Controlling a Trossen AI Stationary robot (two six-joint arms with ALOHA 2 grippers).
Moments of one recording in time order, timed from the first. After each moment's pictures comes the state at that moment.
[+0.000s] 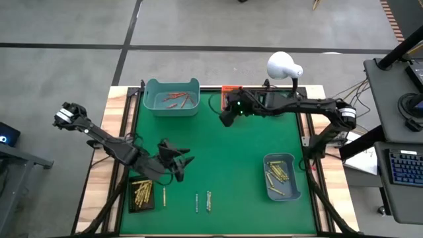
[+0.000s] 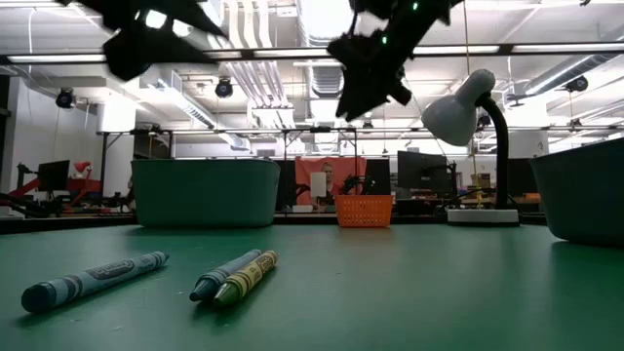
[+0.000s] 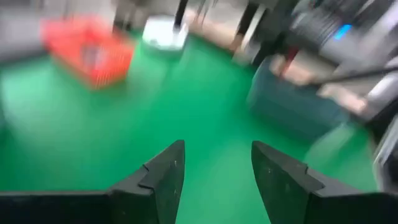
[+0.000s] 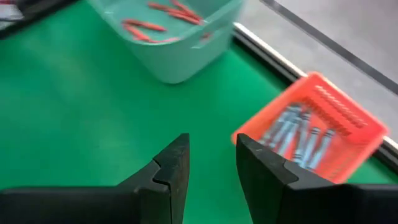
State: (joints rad) left arm -0.53 1.23 0.73 -0.03 -0.85 -0.75; right arm -0.27 1.61 1.32 -0.49 0.24 0.34
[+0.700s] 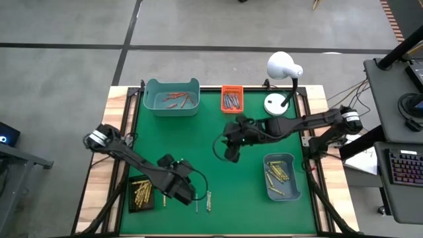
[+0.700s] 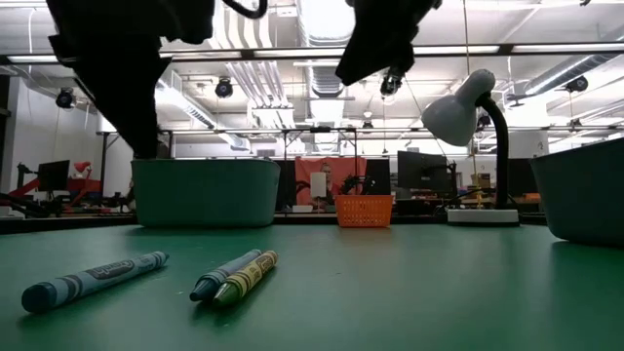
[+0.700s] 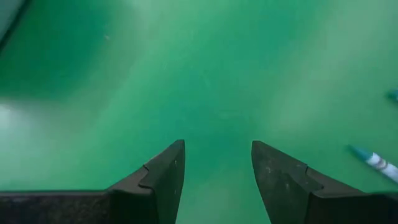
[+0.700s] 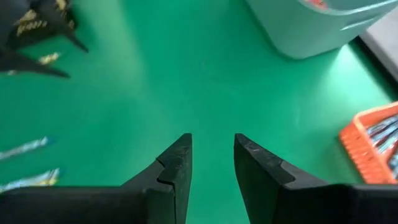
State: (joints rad) left arm -0.55 1.82 1.36 -1.14 -0.45 -1.21; right arm 0.08 1.57 1.32 -0.57 0.24 0.30
